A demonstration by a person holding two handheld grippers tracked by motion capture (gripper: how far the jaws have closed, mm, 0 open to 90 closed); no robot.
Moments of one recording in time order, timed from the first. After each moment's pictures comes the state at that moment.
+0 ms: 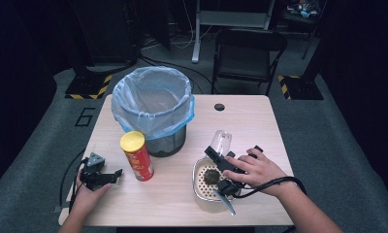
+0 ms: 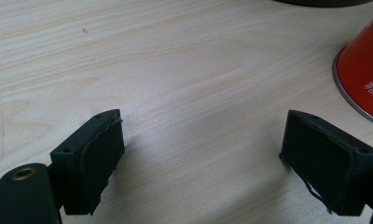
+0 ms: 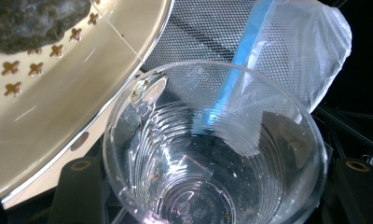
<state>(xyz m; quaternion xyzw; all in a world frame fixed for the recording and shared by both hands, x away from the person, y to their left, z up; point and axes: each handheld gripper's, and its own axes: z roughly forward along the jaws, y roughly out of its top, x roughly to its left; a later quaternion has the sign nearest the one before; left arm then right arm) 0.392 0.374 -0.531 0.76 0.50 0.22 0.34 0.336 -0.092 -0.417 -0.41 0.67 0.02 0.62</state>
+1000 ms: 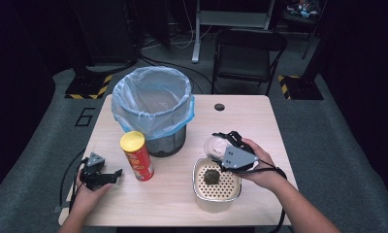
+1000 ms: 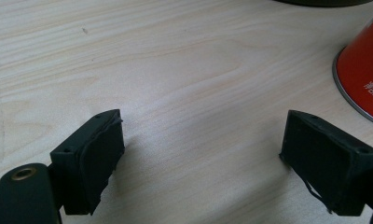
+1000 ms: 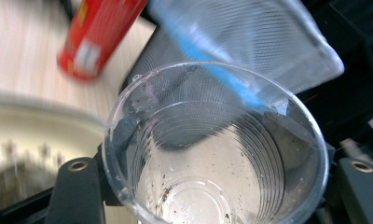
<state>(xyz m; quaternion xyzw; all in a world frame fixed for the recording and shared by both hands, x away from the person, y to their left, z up) 0.392 0.374 -0.531 0.76 0.50 0.22 0.34 0.381 -0.113 -0.375 -0.04 0.82 0.43 0.38</state>
